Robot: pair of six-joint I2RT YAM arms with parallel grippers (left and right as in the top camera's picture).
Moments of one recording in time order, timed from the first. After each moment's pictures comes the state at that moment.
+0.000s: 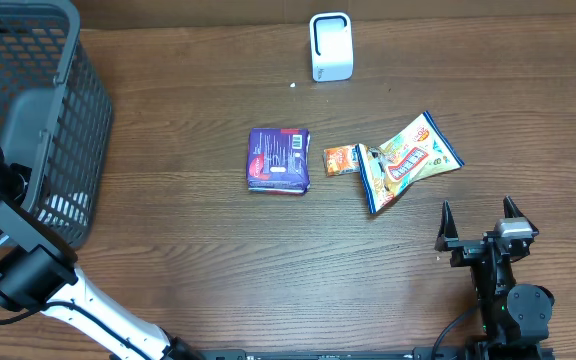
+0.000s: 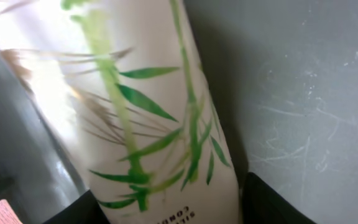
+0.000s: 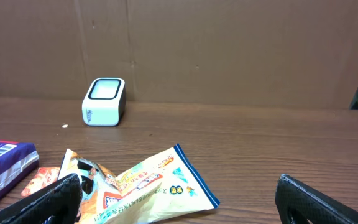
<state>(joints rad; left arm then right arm) 0.76 2.23 1.82 -1.09 -0.11 -0.50 0.04 0.01 0.02 -0.04 -0.02 -0.01</state>
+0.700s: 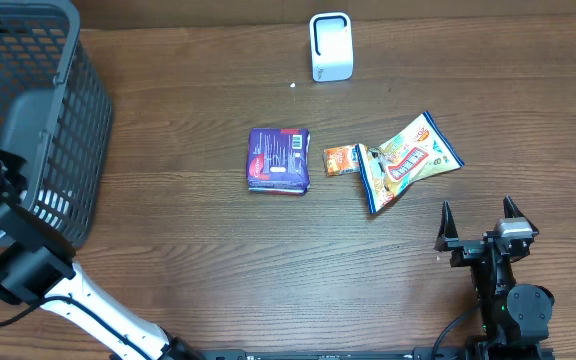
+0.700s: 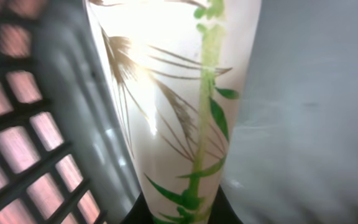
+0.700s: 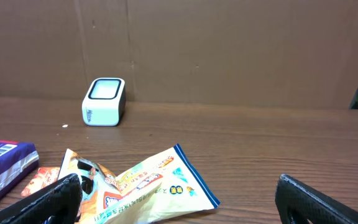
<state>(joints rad) 0.76 2.29 2.16 -1.38 -0.10 -0.49 0.04 0.01 0.02 -0.03 -0.02 -0.01</state>
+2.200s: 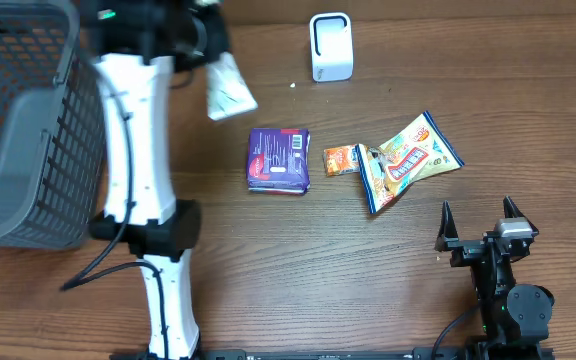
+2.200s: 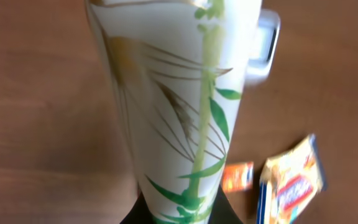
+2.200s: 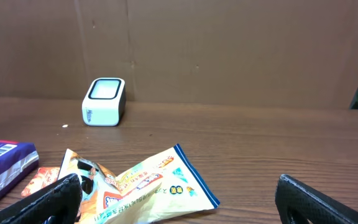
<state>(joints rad) -0.16 2.26 2.91 -1.69 0.11 -0.38 0.04 0.01 0.02 -0.03 -0.02 -0.01</state>
